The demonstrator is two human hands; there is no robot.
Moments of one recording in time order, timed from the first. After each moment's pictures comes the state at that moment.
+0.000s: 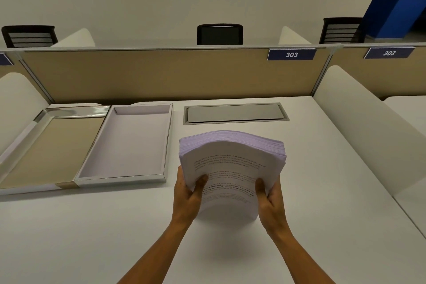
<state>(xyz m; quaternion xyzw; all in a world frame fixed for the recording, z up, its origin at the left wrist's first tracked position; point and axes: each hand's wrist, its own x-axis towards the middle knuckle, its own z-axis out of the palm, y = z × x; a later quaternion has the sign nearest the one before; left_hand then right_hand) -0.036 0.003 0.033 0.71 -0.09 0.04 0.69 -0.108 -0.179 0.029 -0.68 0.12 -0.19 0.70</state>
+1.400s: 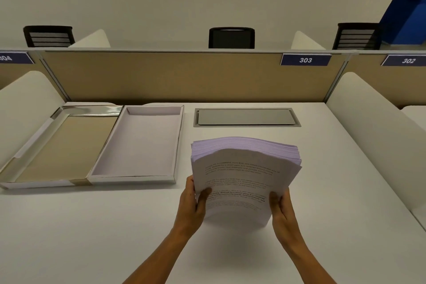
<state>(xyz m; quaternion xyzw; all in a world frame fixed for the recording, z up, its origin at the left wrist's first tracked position) -0.038 0.027 0.016 0.76 -0.12 -0.01 0.64 -0.117 -0.186 0.021 -0.72 0.15 -0.12 0.67</state>
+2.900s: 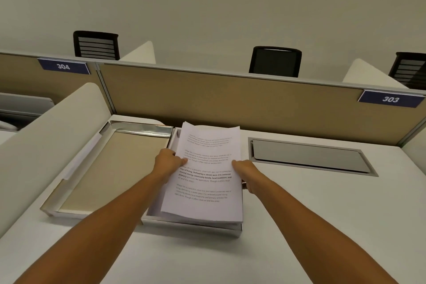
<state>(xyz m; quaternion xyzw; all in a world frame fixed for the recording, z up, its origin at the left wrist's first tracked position) 0.261 0.249 0.062 0.84 0.15 -0.11 0.52 0.216 0.023 0.072 -0.74 0.28 0.18 0.58</state>
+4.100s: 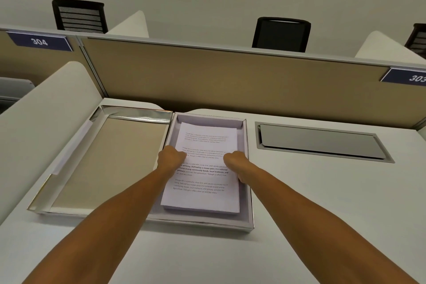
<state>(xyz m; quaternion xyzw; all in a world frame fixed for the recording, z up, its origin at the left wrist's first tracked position) 0.299 0.252 0.007 0.88 0.19 -0.13 0.42 0.272 0.057 0.015 -0.80 0.30 0.24 0.45</state>
